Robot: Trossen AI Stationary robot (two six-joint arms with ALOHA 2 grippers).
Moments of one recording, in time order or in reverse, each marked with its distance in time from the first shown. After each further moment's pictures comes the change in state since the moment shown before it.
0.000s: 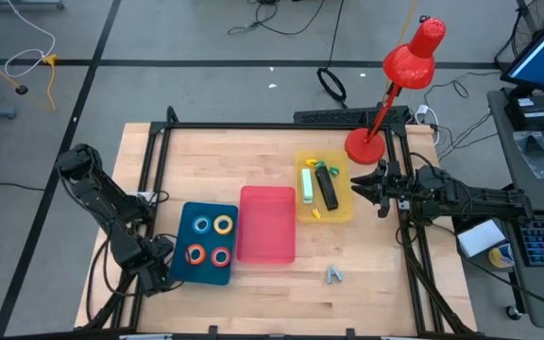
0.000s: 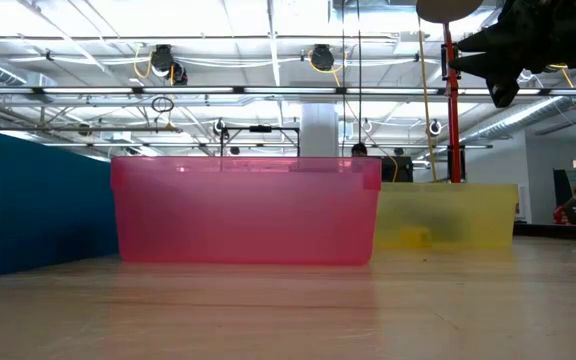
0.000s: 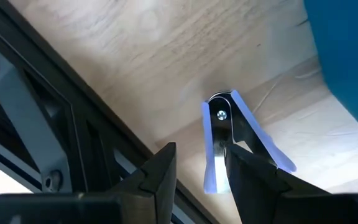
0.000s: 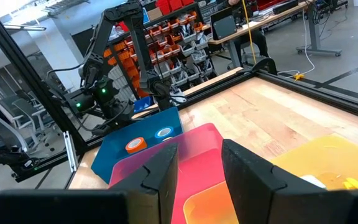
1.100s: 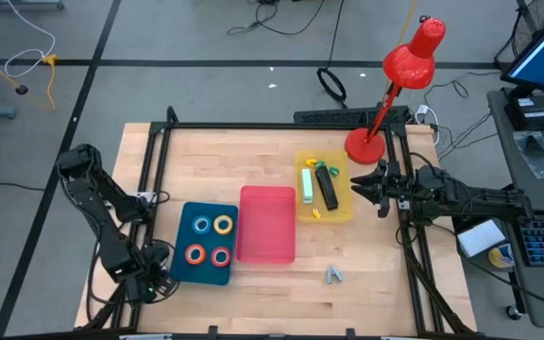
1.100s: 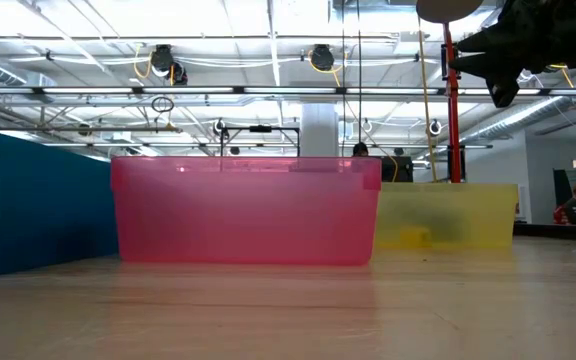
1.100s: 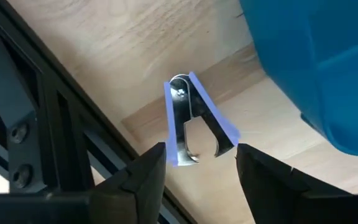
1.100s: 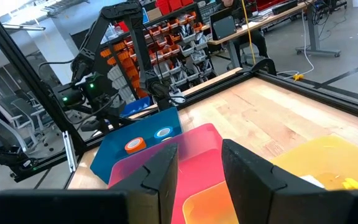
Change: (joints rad) left arm -0.107 -0.001 0.096 -0.023 -0.126 -0.171; right arm 0.000 0.000 0.000 0.000 0.003 -0.003
